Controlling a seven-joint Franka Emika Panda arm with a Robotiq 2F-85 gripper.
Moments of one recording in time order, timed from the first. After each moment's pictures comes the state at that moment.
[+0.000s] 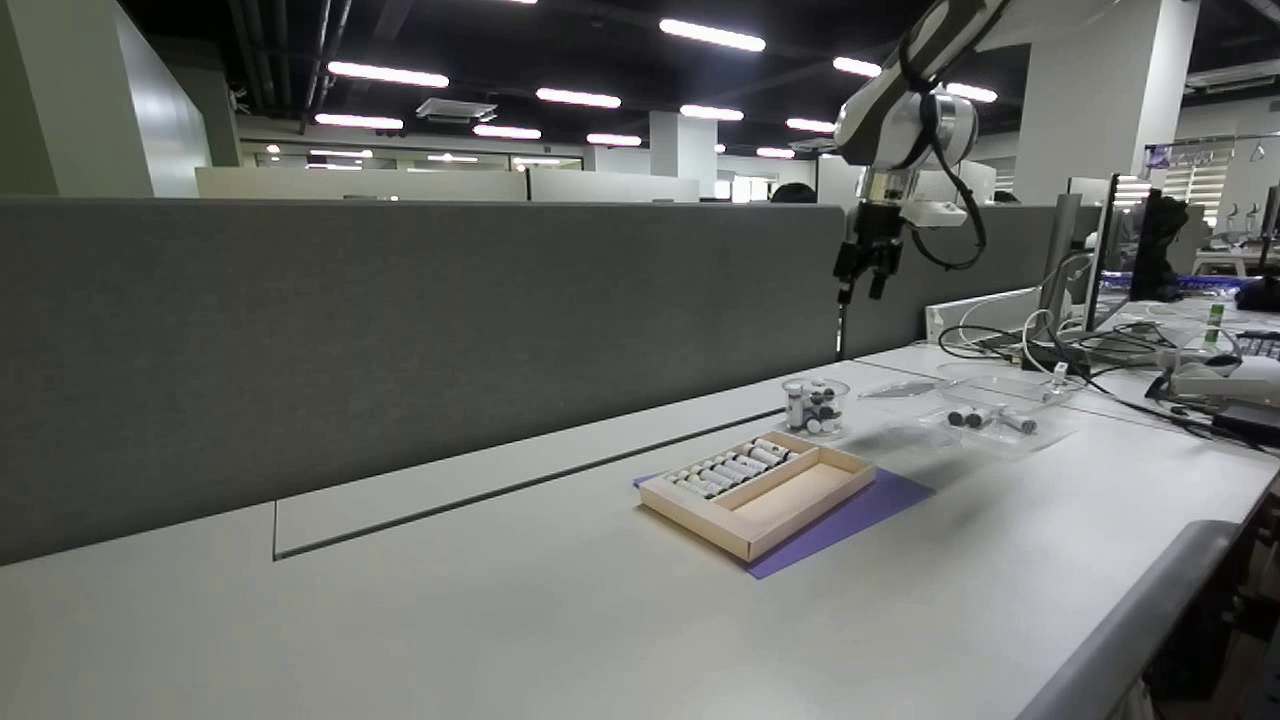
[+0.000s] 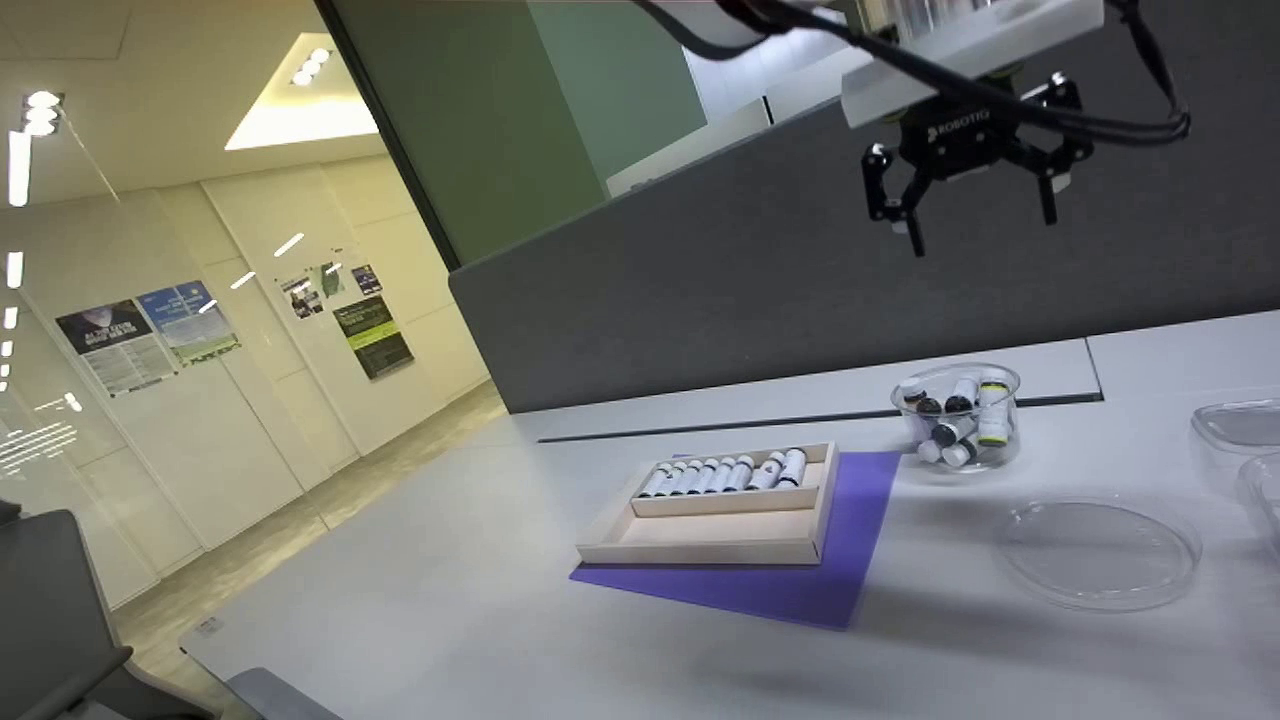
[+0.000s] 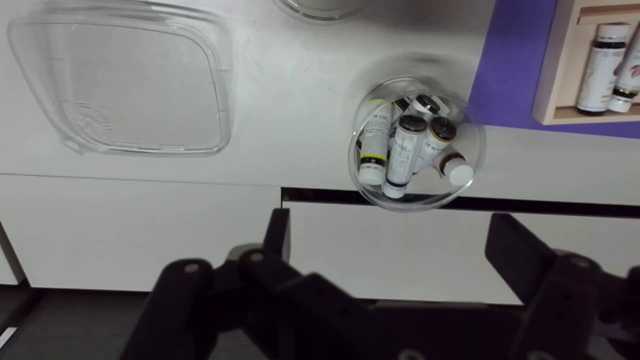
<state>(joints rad) -0.35 0.65 -0.13 -1.46 0.22 2.28 -0.61</state>
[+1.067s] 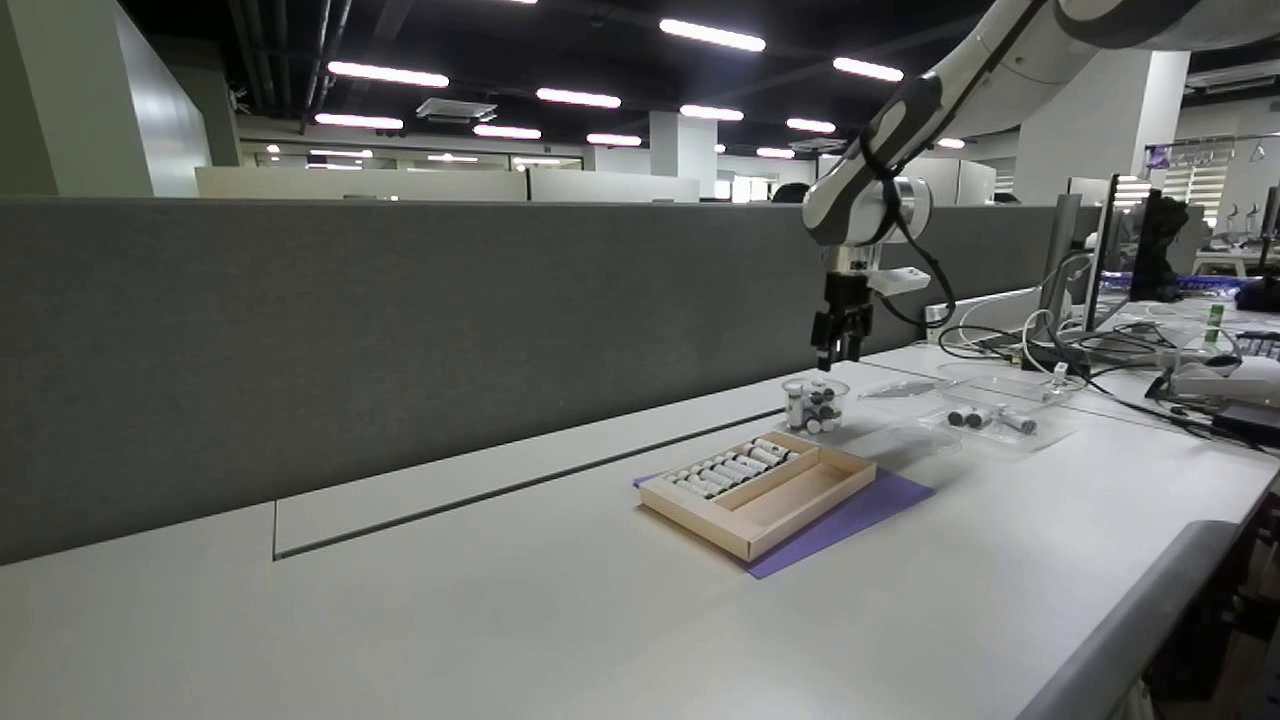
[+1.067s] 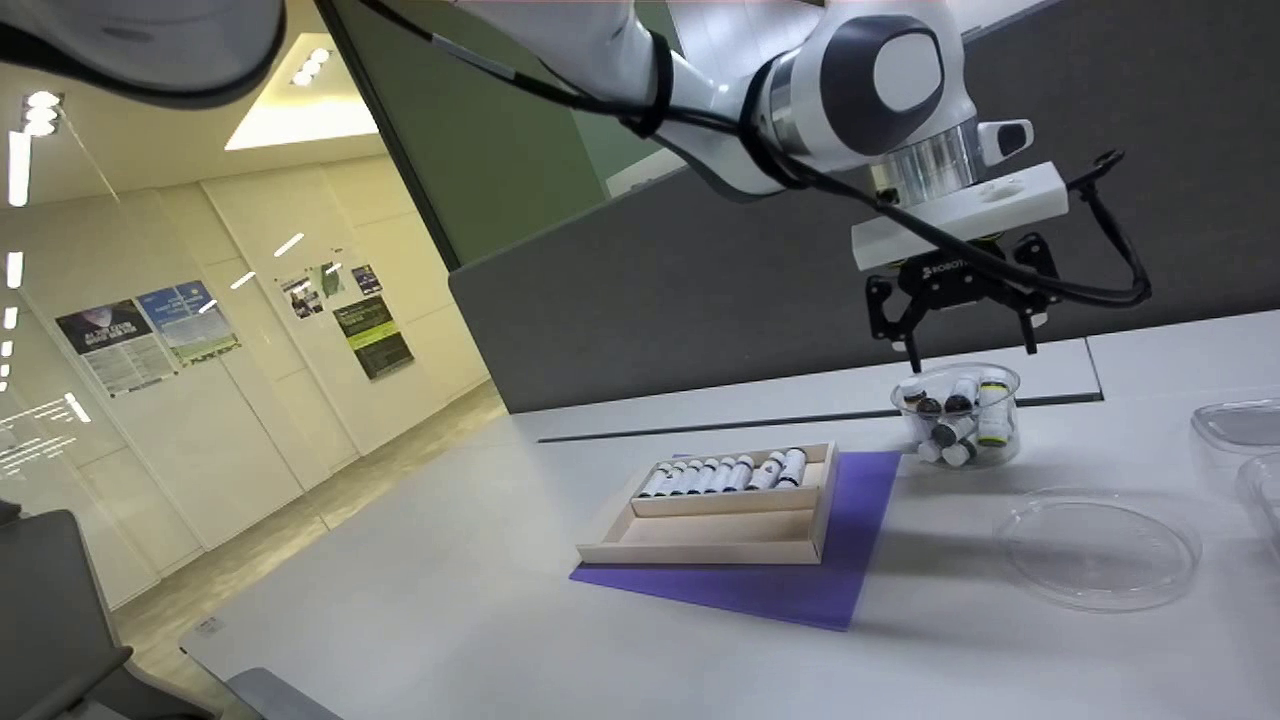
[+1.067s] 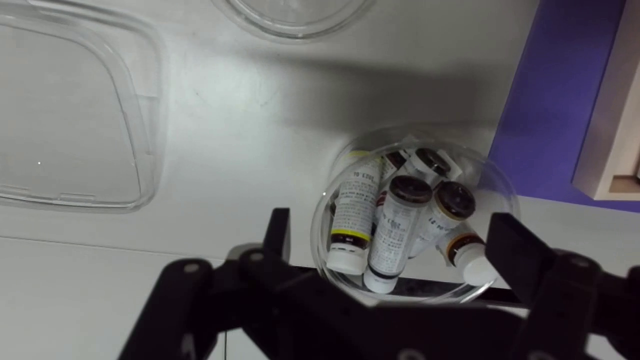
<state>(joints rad) -0.34 0.88 -0.06 -1.33 0.10 2.28 -0.54</state>
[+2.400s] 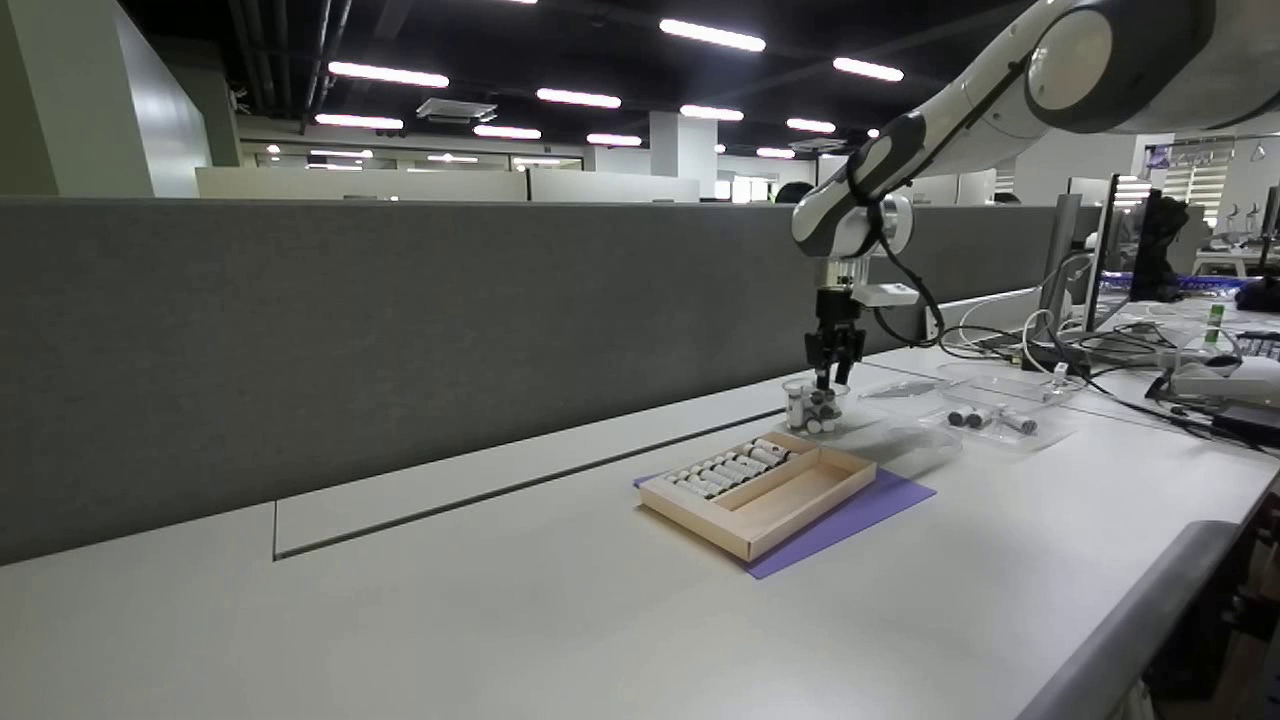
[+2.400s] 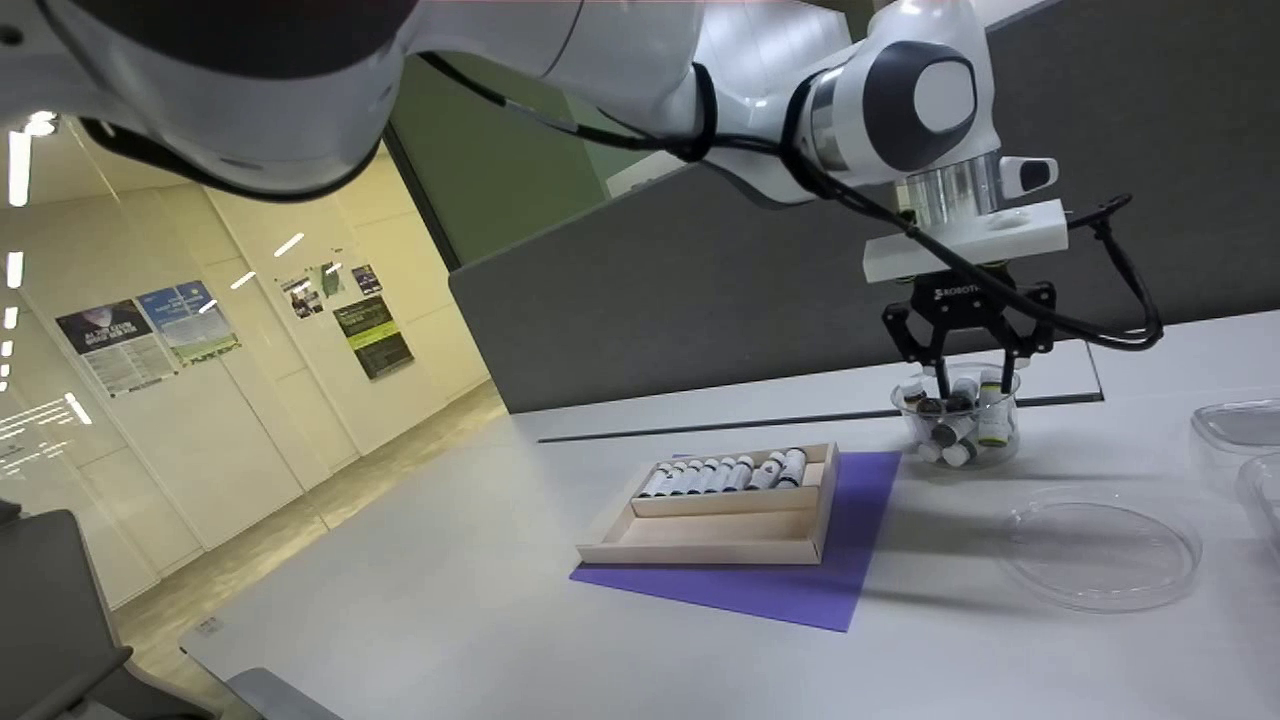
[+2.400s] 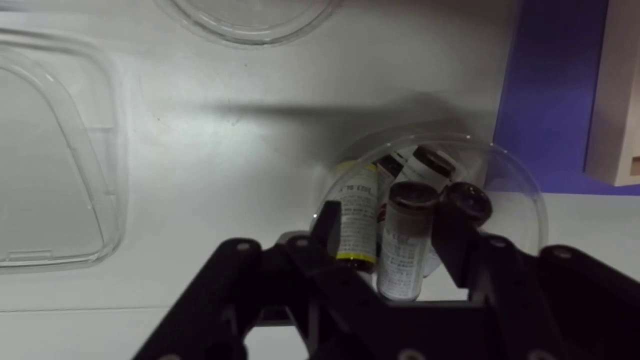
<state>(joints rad) -0.37 1.07 -0.03 -1.04 0.10 2.08 -0.44</state>
